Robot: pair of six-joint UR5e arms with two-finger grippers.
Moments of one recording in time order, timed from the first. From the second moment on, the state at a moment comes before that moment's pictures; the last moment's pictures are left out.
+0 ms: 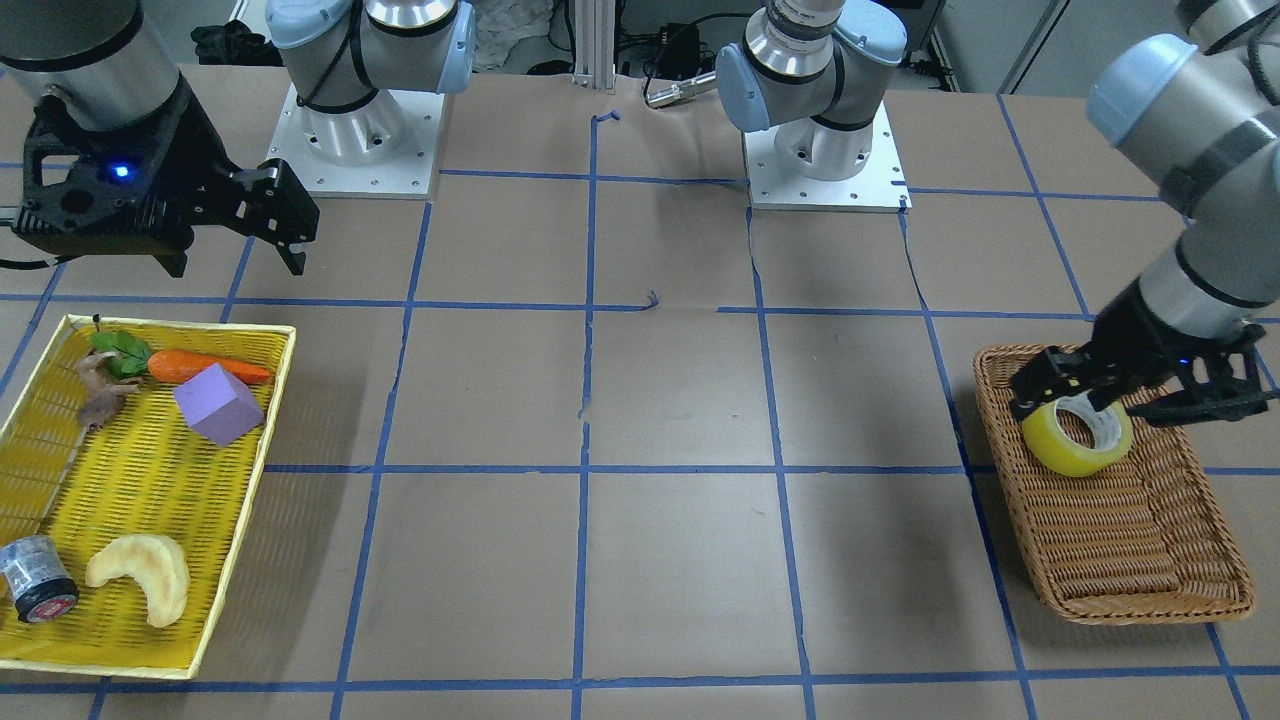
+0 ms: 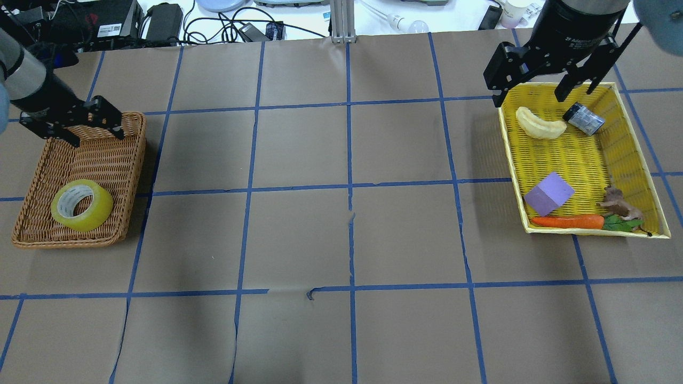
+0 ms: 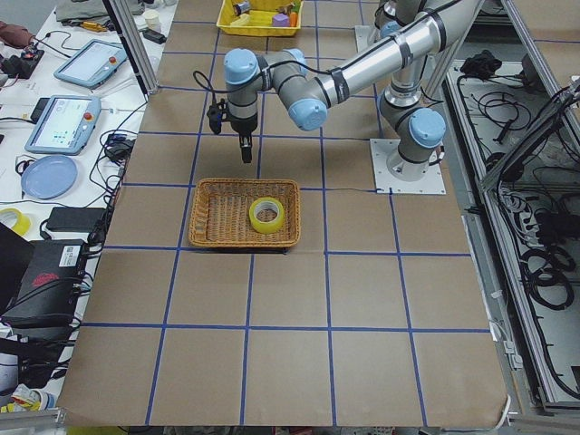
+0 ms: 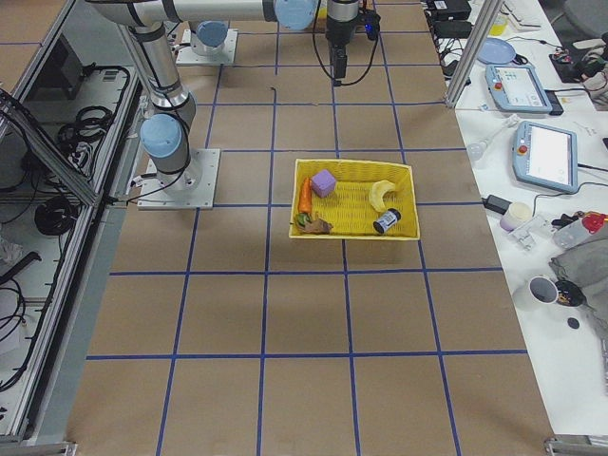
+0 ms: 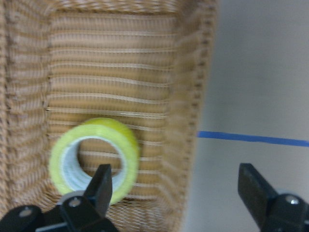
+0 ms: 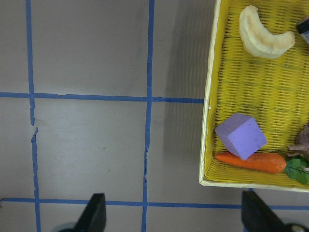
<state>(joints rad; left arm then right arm) -1.22 -1.74 -1.67 -1.28 1.53 0.19 1.51 -1.53 1.48 -1.52 -1.58 -0.10</state>
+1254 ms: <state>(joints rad) -1.56 -1.68 -1.50 -1.60 1.51 -0.06 1.51 -1.53 1.48 -1.52 -1.58 -0.10</state>
